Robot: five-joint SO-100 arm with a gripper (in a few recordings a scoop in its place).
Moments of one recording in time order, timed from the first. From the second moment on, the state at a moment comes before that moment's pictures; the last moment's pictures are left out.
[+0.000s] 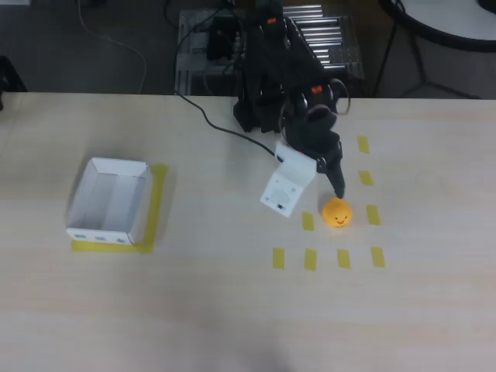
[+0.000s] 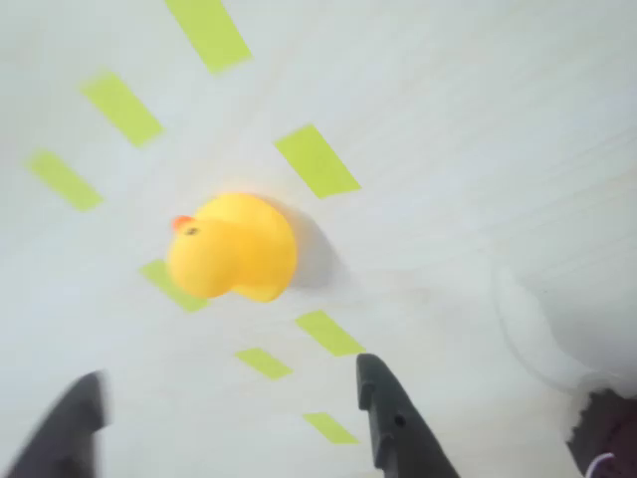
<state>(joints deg) -26.5 94.3 94.6 82.2 -32.4</state>
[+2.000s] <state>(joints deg) -22.0 88.0 69.9 76.6 -19.7</state>
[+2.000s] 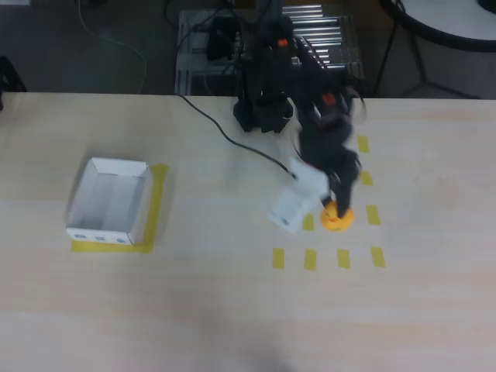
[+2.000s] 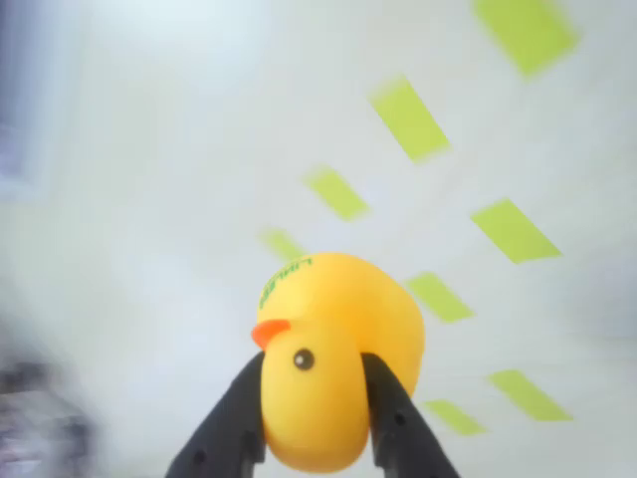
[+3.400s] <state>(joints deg) 50.5 81.0 85.3 52.6 -20.3</state>
